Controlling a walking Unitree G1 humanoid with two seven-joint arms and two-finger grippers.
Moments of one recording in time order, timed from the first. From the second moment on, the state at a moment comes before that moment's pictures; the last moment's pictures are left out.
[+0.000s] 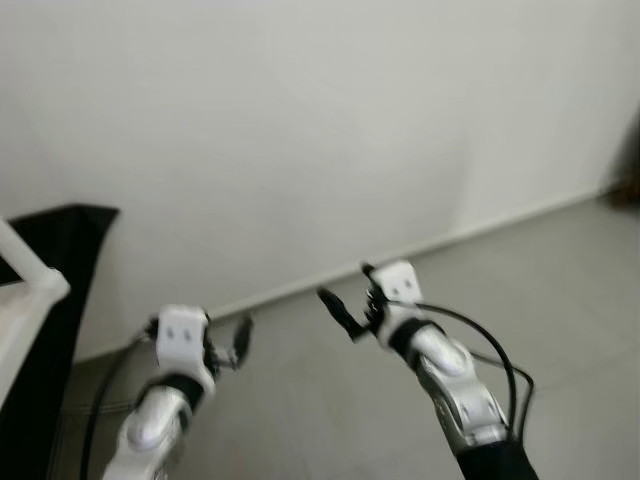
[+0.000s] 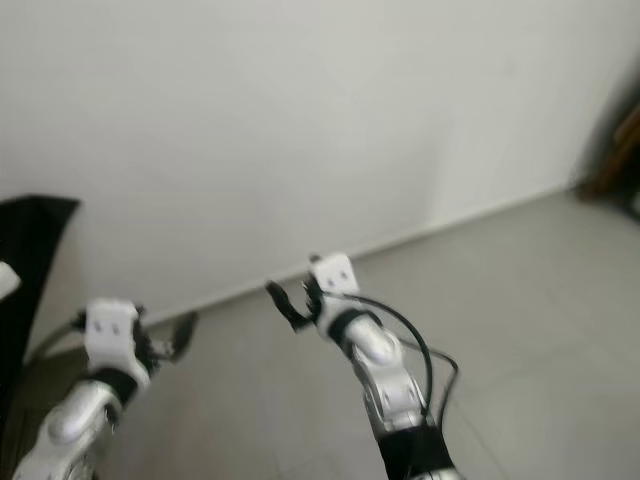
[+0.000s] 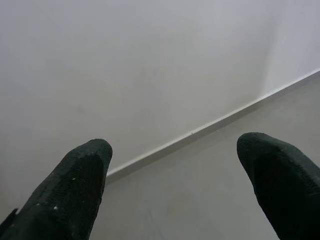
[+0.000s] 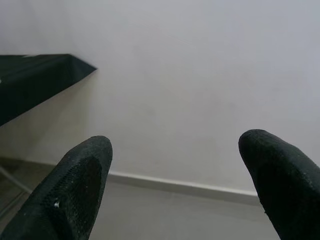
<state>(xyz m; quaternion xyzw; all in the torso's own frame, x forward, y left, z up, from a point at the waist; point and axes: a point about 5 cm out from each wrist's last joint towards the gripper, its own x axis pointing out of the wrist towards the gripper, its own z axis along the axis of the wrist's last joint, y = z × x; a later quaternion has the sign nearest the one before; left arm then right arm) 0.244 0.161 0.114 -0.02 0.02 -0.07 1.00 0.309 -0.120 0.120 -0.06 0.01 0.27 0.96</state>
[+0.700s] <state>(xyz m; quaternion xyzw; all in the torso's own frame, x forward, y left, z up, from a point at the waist) 0.246 0.157 0.120 -0.03 0.00 -0.08 1.00 0.307 -0.122 0.123 -0.06 0.00 0.30 0.95</state>
